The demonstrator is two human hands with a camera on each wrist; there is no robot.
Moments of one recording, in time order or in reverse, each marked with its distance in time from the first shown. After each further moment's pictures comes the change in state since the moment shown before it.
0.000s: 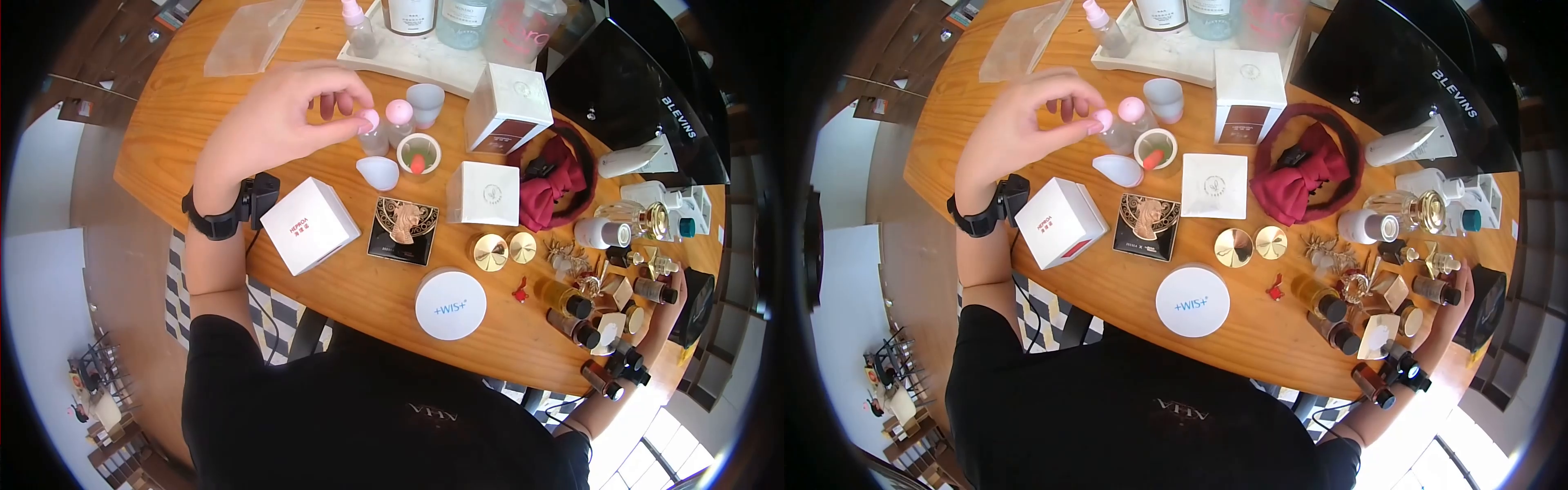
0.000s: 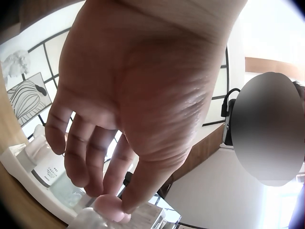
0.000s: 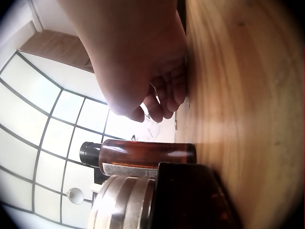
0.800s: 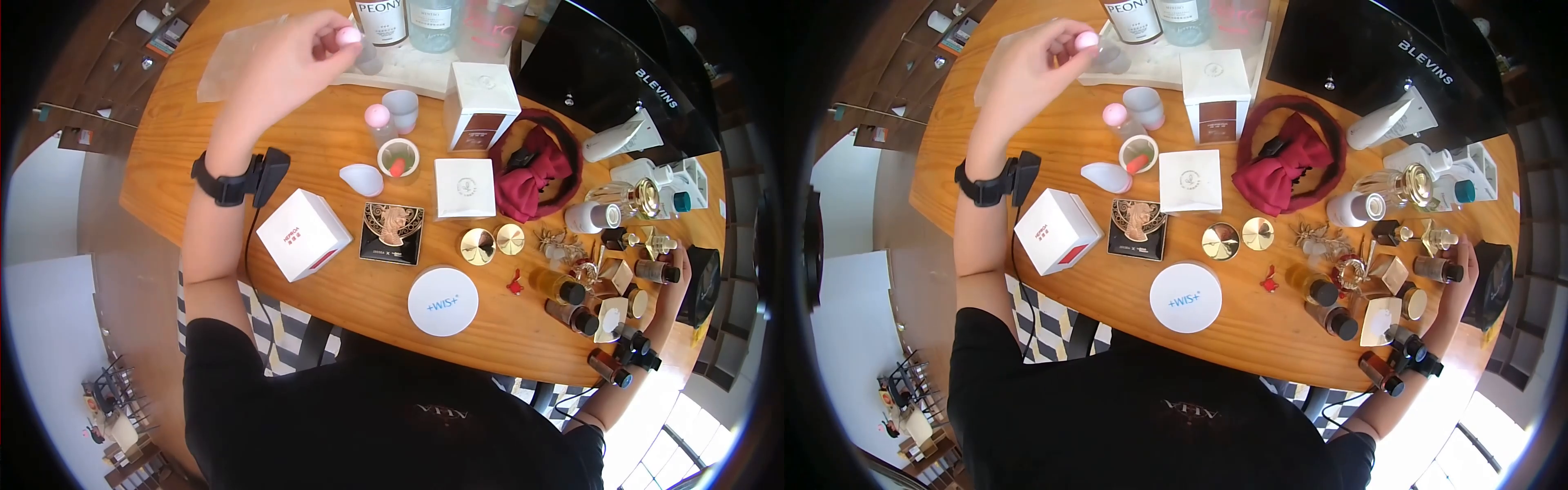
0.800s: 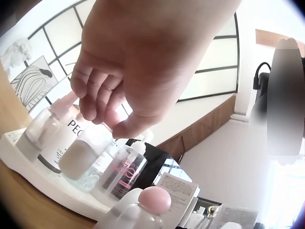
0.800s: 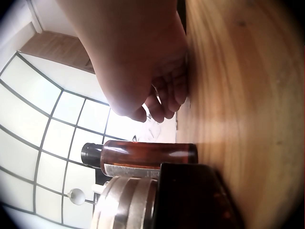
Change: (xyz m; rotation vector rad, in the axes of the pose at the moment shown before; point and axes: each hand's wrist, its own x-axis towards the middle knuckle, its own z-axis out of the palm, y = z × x) left_hand 0.058 -0.007 -0.003 0.203 0.308 -0.088; right_hand -0.008 -0.021 0.015 0.044 -0.022 0.032
